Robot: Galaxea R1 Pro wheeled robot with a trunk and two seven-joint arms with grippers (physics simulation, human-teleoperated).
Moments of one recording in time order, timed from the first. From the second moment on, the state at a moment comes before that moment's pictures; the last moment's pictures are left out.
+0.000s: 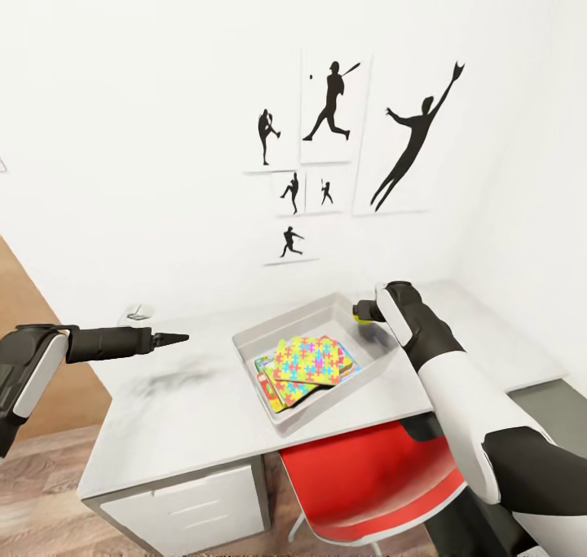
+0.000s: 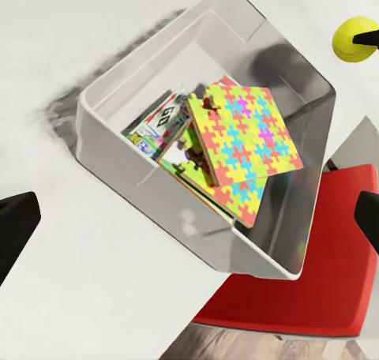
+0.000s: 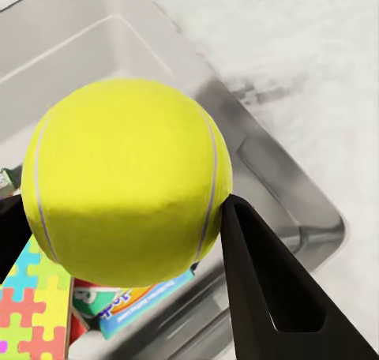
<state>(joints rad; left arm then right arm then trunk) -0.70 0.49 -0.02 -1.28 0.40 1.03 -0.85 -1.09 0.02 0.16 -0.76 -0.39 0.89 -0.37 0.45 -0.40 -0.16</state>
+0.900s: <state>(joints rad) -0.70 0.49 -0.02 -1.28 0.40 1.03 -0.85 -1.08 0.02 0.17 -0.77 -0.39 0.89 -0.36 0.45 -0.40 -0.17</state>
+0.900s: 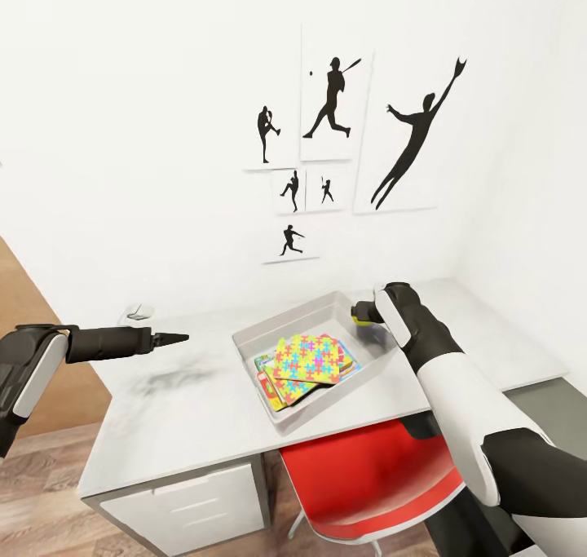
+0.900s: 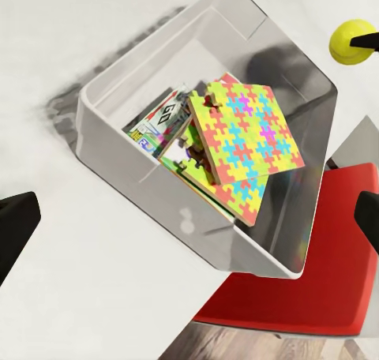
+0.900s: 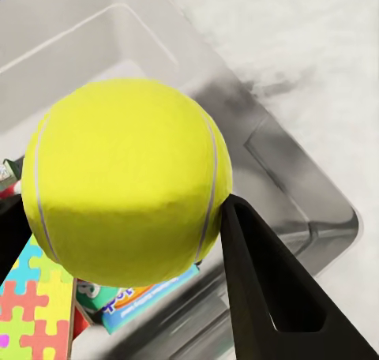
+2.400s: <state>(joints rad) -0.69 0.53 0.02 -1.28 0.42 1.04 -0.85 -0.70 -0.16 -0.14 -1.51 -0.62 1.04 0.30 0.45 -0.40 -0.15</state>
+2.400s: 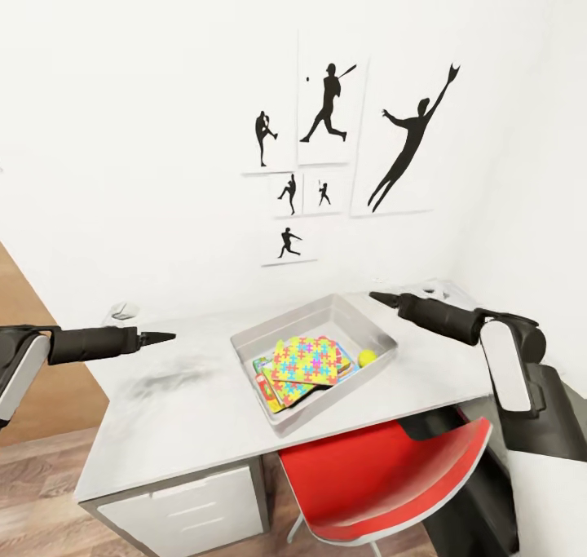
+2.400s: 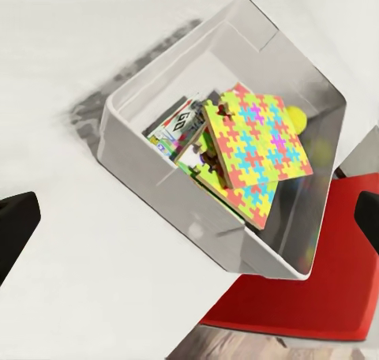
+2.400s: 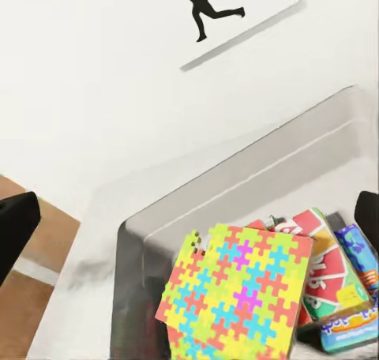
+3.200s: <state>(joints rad) -0.63 0.54 0.07 -1.29 0.42 1.04 -0.88 -0.53 -0.19 -0.45 -1.53 -0.67 1.04 0.72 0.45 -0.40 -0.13</state>
